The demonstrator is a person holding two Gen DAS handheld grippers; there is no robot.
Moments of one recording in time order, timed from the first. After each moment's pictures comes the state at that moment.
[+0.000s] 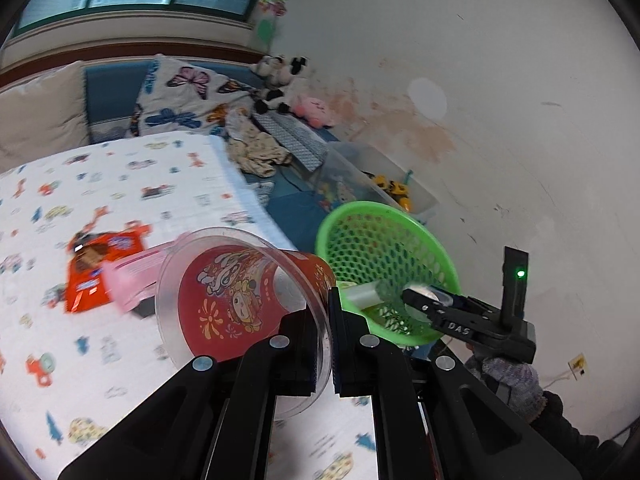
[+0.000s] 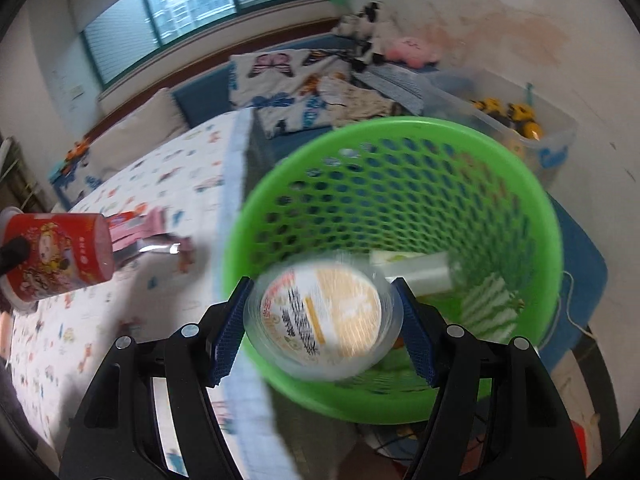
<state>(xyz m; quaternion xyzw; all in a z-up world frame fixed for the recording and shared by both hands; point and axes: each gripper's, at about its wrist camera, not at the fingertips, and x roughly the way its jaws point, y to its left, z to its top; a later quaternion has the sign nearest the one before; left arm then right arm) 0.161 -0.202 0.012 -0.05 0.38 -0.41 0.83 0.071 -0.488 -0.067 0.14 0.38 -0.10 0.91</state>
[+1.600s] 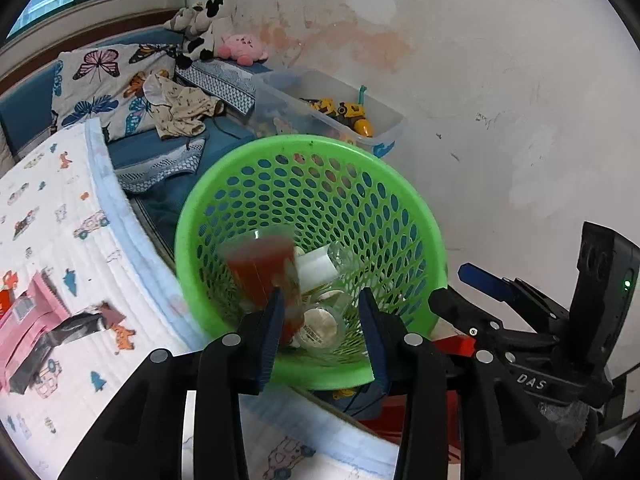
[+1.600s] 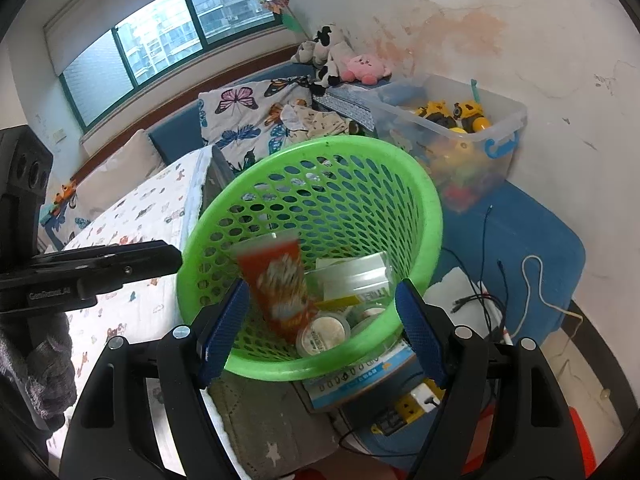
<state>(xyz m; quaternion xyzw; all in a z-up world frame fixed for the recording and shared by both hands) 0.157 -0.375 -0.026 0.07 0.44 -0.46 0.77 0.005 -0.528 -0.048 0.17 0.33 -0.13 0.92</state>
